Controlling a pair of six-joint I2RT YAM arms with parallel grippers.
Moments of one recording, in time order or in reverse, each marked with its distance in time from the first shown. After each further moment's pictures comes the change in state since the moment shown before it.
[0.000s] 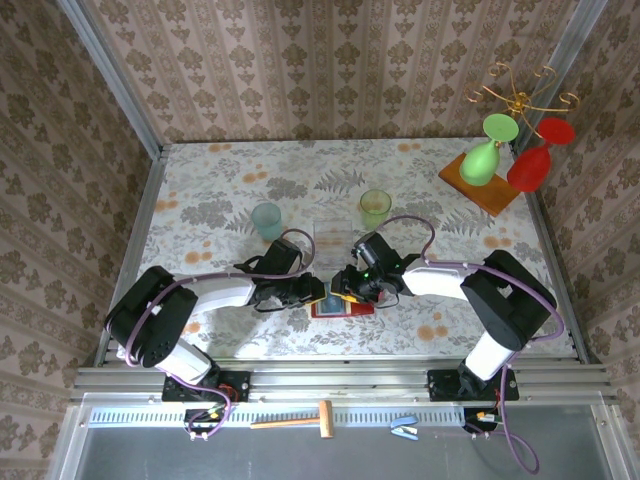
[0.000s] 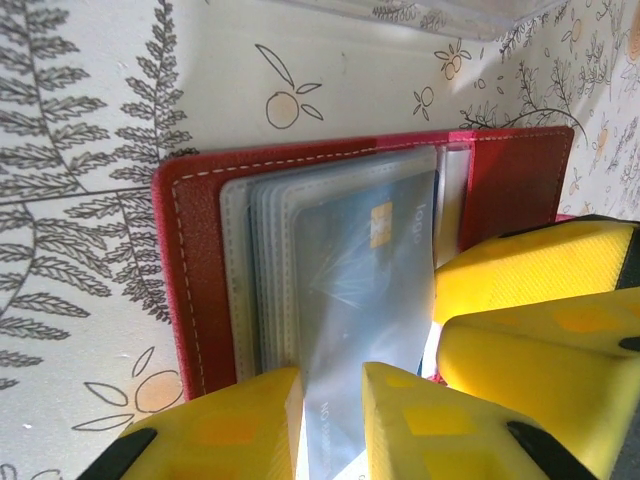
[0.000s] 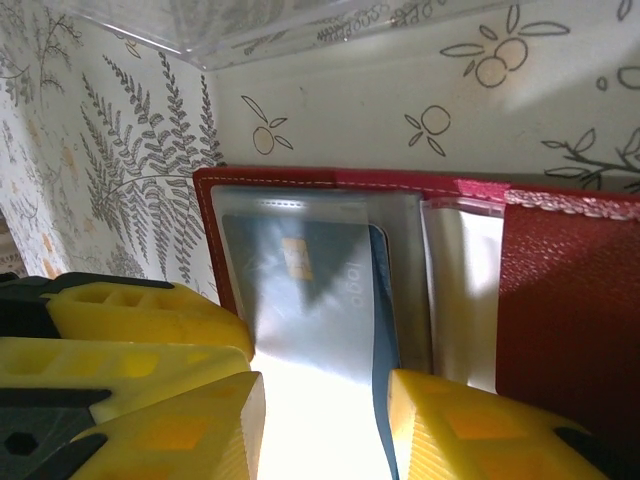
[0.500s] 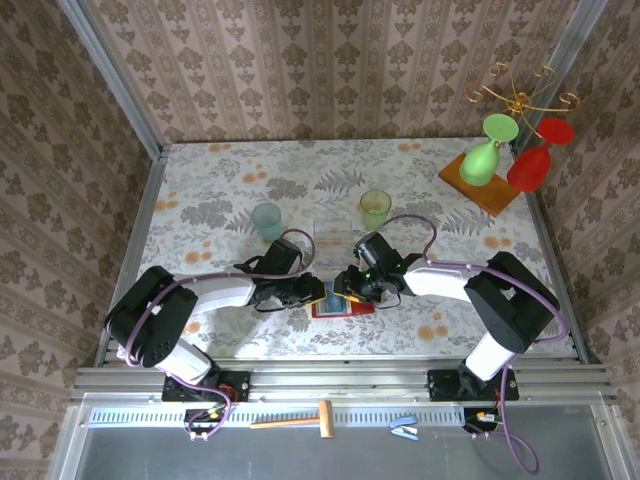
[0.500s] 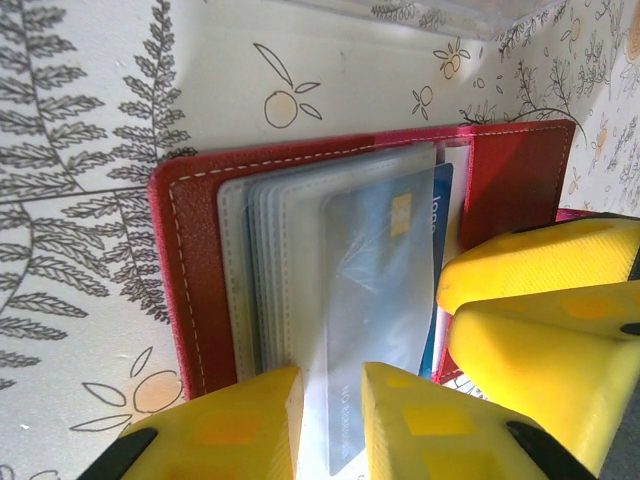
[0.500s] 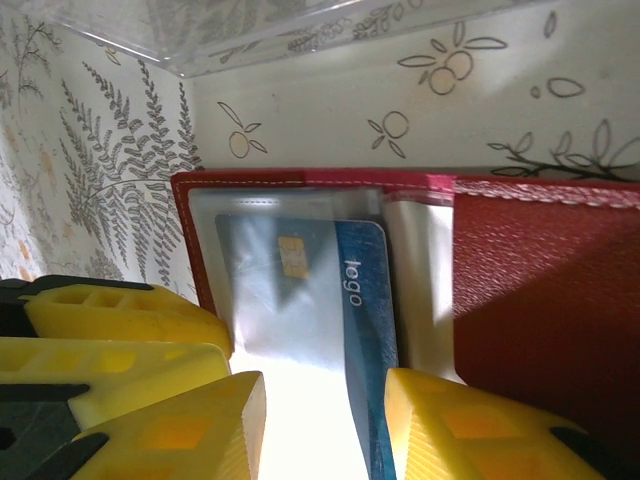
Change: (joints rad) left arm 0.000 0.000 -0.001 0.001 0.000 0.000; right arm -0.001 -0.022 0.000 -0.053 0.045 -0.027
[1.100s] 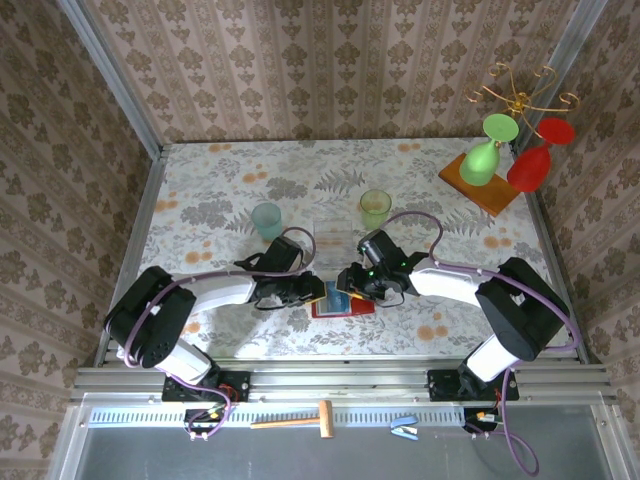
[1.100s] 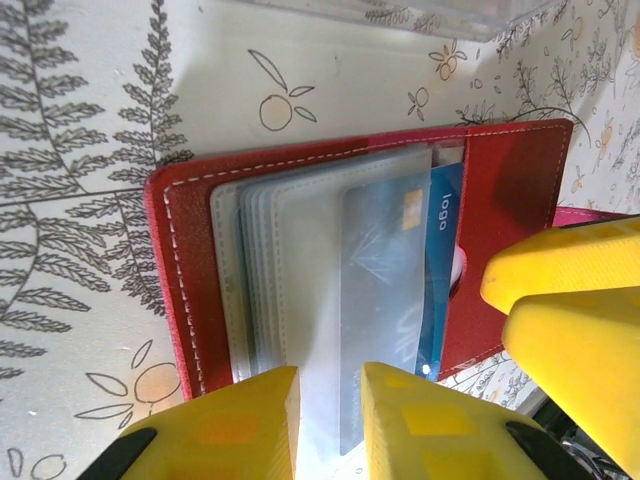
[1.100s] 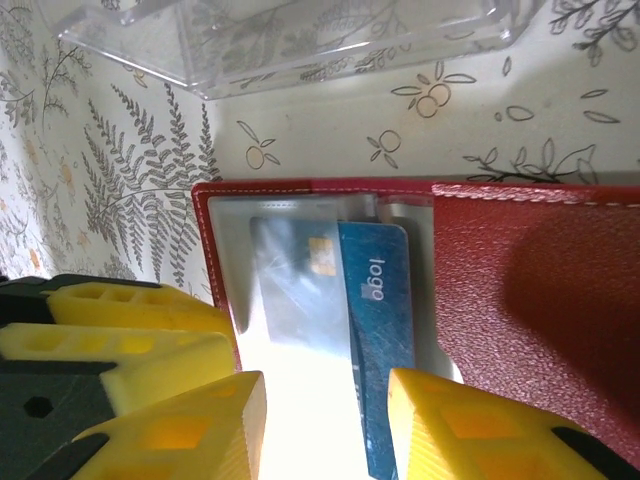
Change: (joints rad) left arm 0.000 -0.008 0.039 -0.070 -0.008 0.019; right arm -0.015 -0.058 0.000 -0.042 0.026 -0.008
